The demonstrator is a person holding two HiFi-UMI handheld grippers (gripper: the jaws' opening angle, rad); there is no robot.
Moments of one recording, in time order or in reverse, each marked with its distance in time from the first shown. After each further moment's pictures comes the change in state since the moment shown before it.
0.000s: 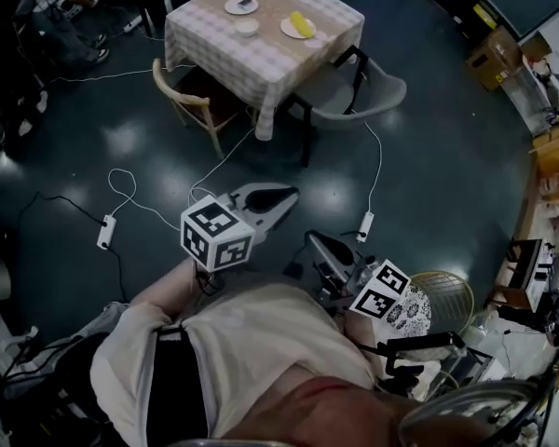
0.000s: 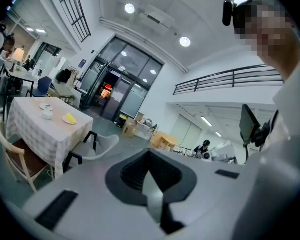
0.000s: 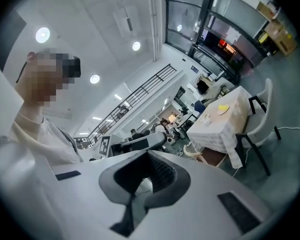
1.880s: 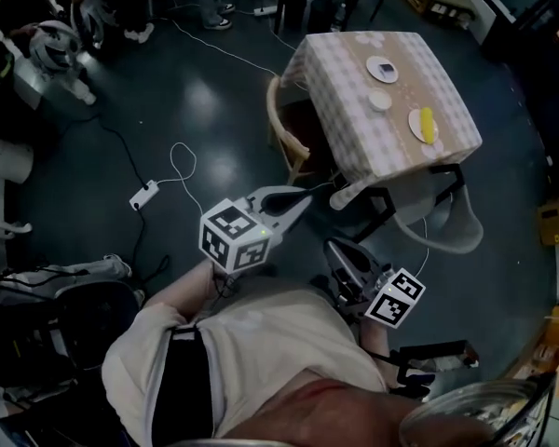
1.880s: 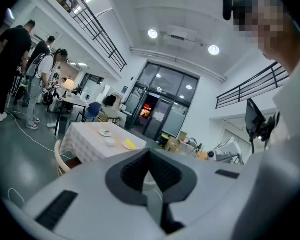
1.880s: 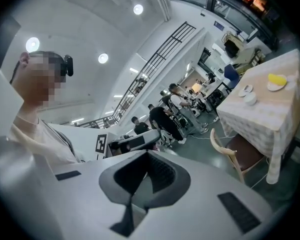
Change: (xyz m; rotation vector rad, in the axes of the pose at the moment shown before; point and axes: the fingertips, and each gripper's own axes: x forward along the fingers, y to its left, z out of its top) left arm -0.112 0.238 0.092 -0.086 -0.215 0.494; right arm 0.251 -0.060 0.042 0.005 0.380 0.319
